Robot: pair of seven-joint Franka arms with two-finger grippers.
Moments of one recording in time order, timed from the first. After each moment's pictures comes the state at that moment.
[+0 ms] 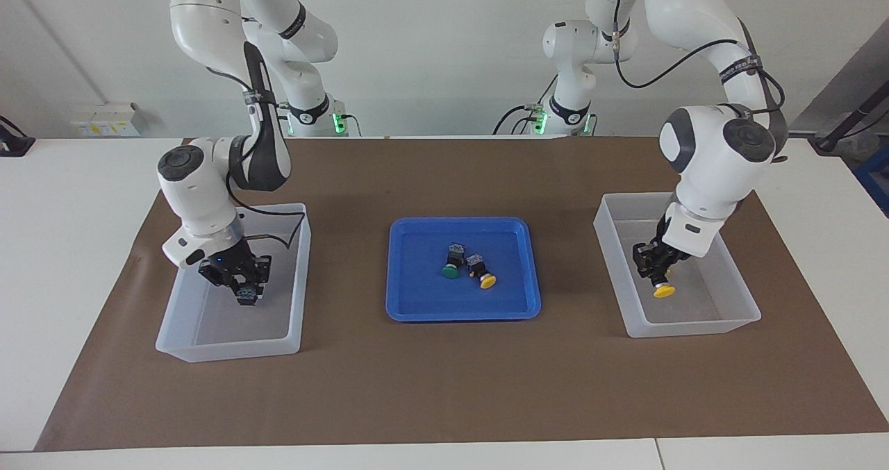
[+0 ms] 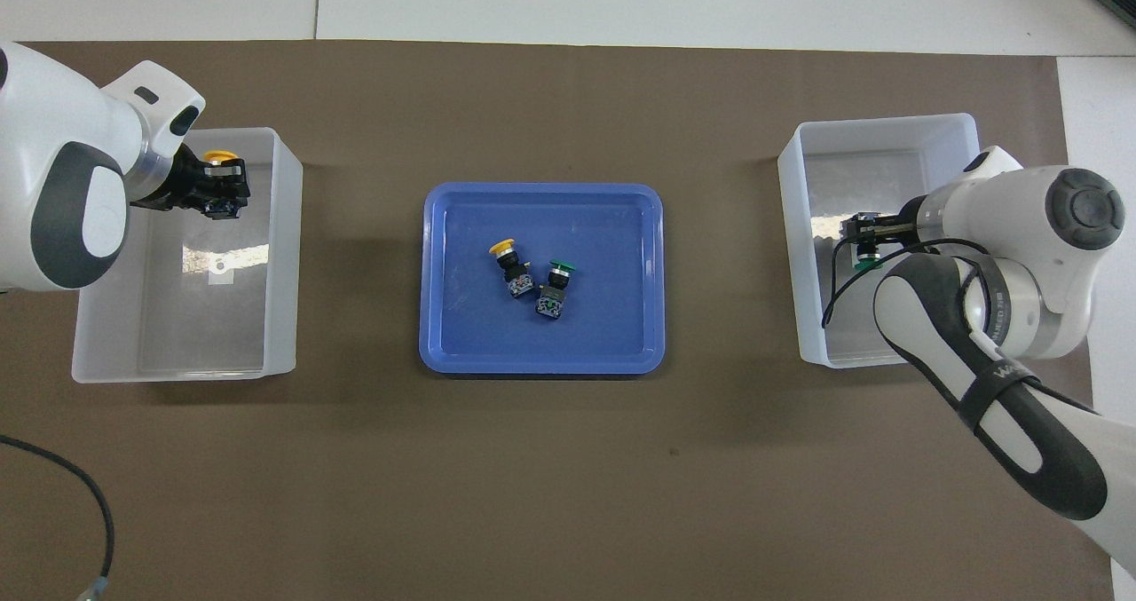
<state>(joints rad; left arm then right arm) -0.06 0.29 0.03 -1.73 0.00 2.07 -0.12 -0.15 0.30 0.10 -2.03 -0.04 2.50 -0.08</state>
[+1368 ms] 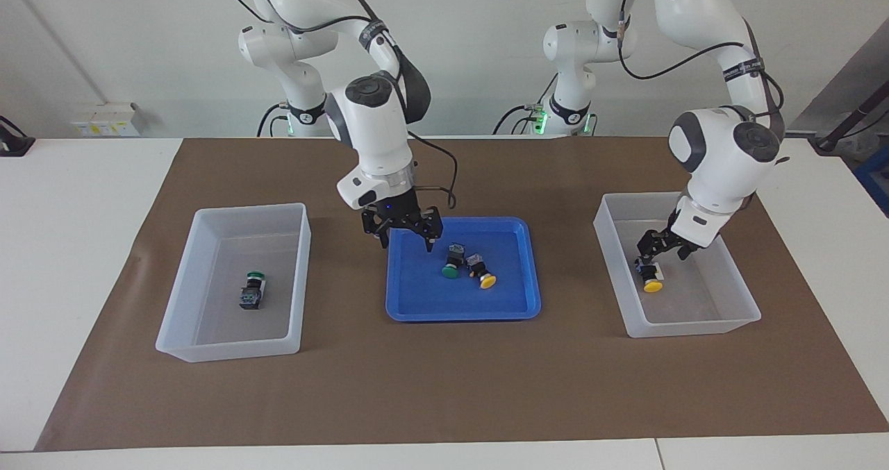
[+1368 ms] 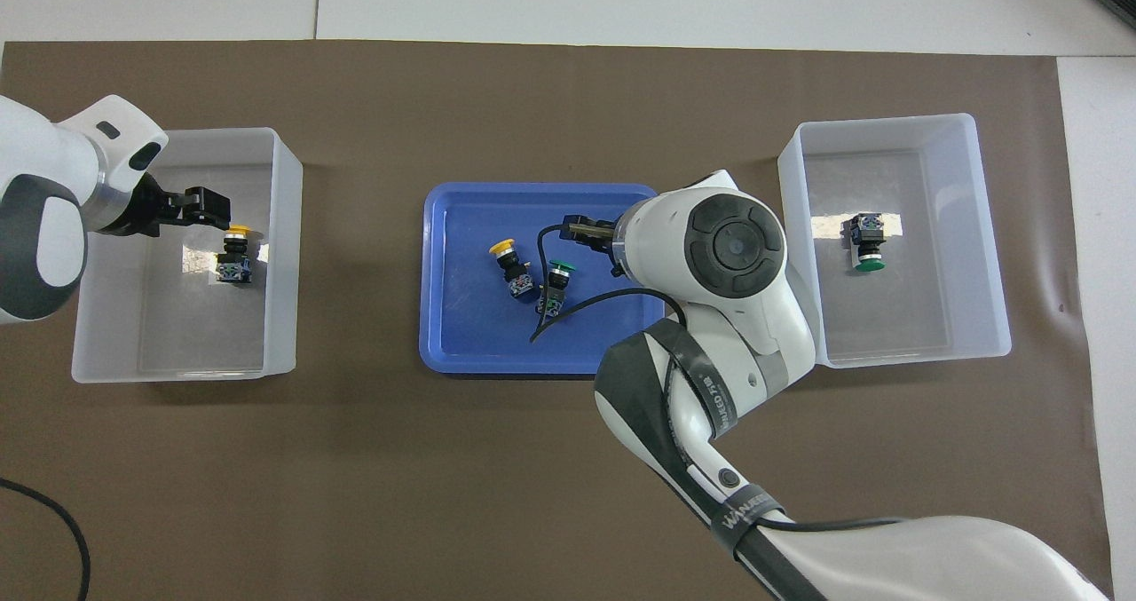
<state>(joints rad) -0.01 0.22 0.01 -1.80 0.00 2.07 -0.04 0.39 0.31 0.13 -1.81 -0.04 2.39 0.78</state>
